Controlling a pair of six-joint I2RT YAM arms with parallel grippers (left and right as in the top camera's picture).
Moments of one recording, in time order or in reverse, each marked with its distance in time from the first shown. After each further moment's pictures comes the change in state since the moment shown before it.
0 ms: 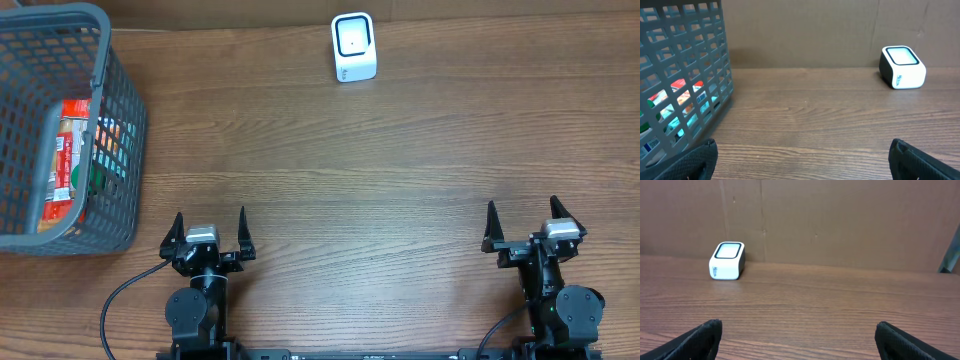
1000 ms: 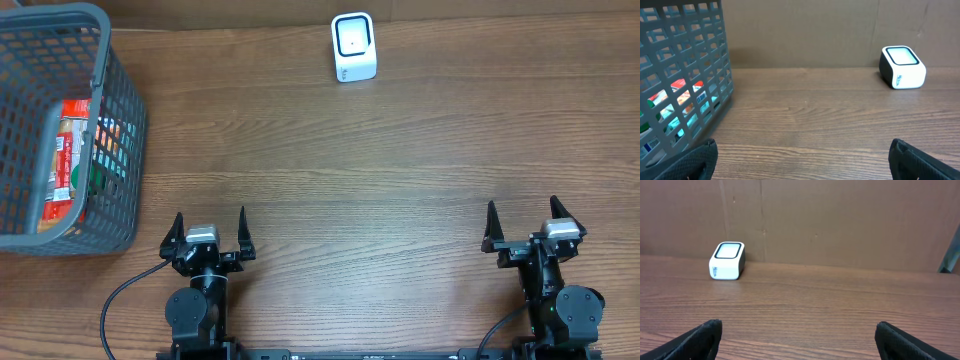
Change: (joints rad) left arm 0.000 0.000 0.000 0.000 0.000 0.000; right arm 0.000 0.000 0.000 0.000 0.000 0.000
